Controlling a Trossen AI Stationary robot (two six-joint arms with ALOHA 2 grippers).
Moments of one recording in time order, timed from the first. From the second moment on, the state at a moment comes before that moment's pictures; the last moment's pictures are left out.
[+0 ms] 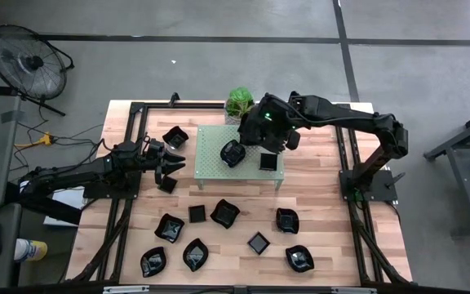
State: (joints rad) left arm 0.29 0.23 0.02 0.10 0.19 -0.51; right arm -0.26 1.63 1.63 -1.03 0.04 -1.49
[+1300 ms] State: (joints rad) left arm 0.29 0.23 0.02 0.10 0.19 -0.51; right arm -0.25 1.49 1.33 -0.76 -0.01 -1.71
